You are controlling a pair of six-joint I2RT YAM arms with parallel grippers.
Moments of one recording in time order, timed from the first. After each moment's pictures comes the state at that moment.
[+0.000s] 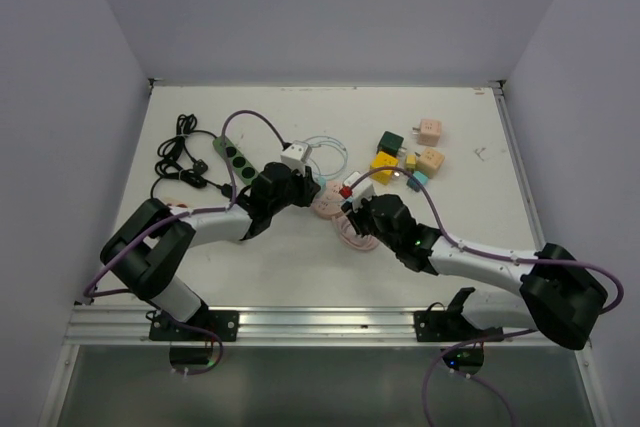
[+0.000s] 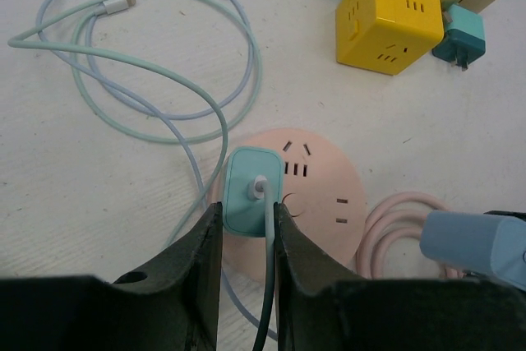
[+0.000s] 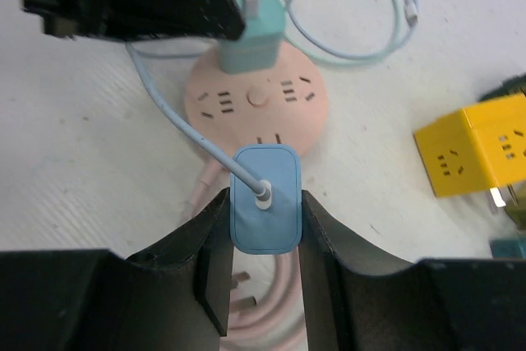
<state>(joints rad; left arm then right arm) -0.66 1.59 0.67 0.47 -0.04 -0.32 0.87 1.24 0.52 0.30 0.21 -0.09</state>
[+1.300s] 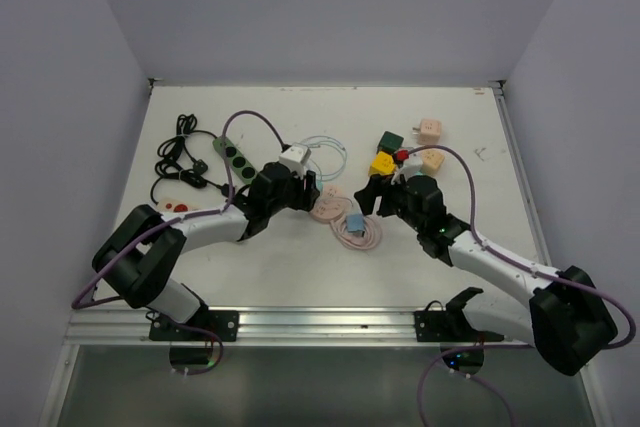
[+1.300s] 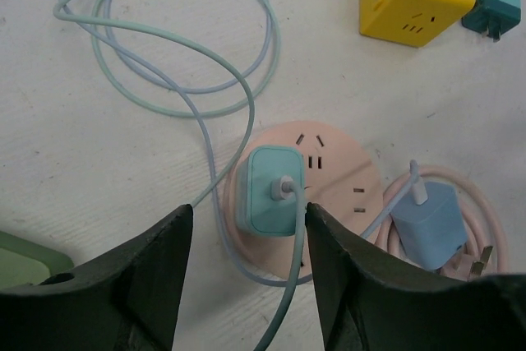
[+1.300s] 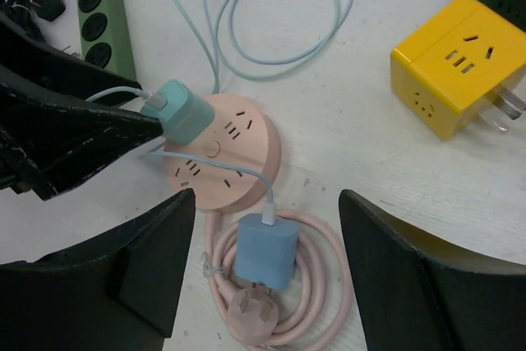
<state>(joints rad) -0.66 1.53 0.67 0.37 -0.06 -0.29 0.59 1.10 0.49 0.25 0.05 0.39</state>
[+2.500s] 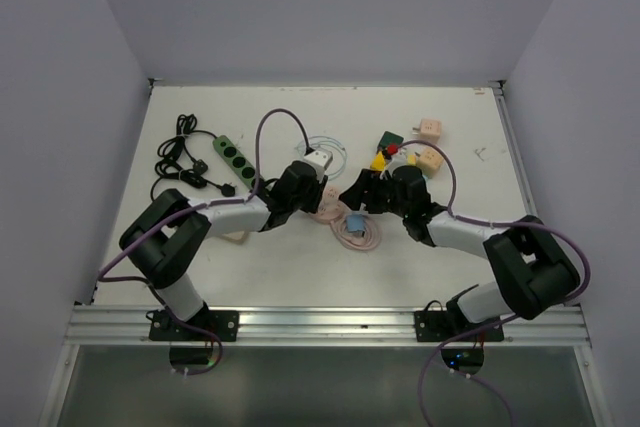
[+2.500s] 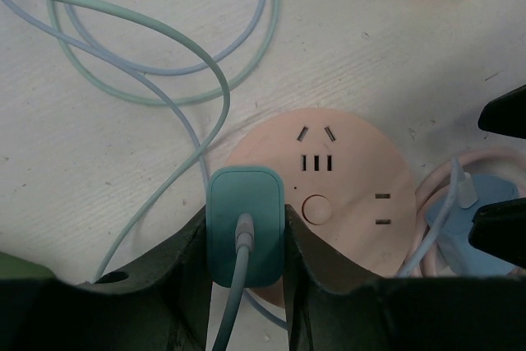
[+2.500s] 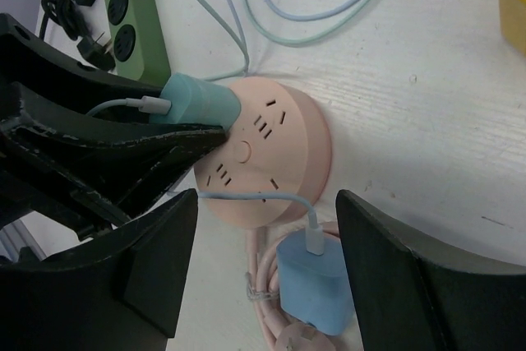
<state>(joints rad) -0.75 1.69 0.84 0.17 -0.17 -0.20 0.51 1.43 0.54 0.43 -0.19 0.64</state>
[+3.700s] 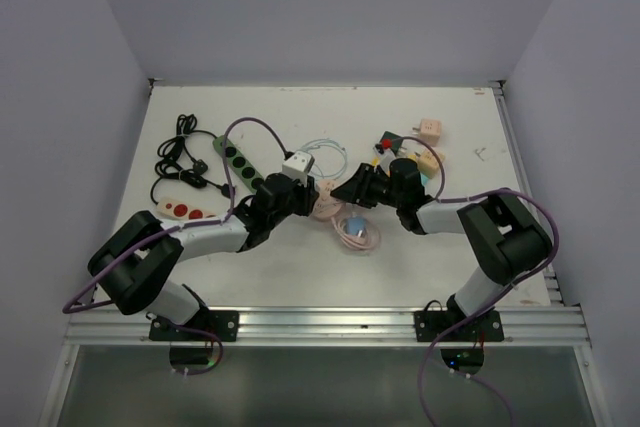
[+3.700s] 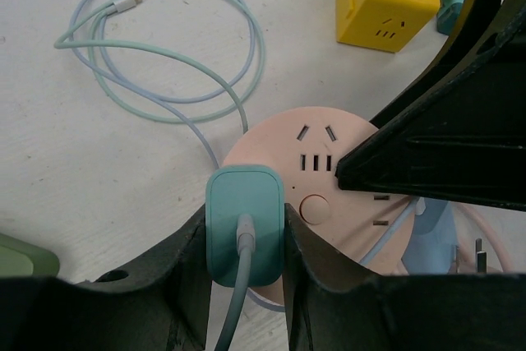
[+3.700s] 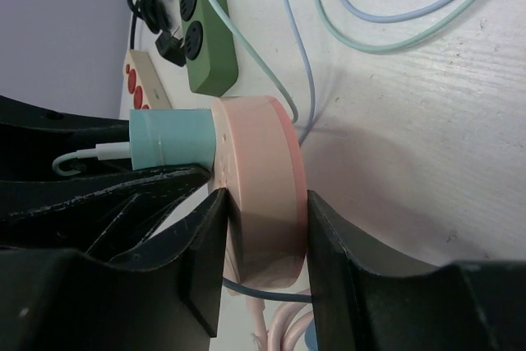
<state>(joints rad) -0.75 1.49 0.61 0.45 -0.15 -0.28 0.47 1.66 0.61 0.64 -0.46 0.83</state>
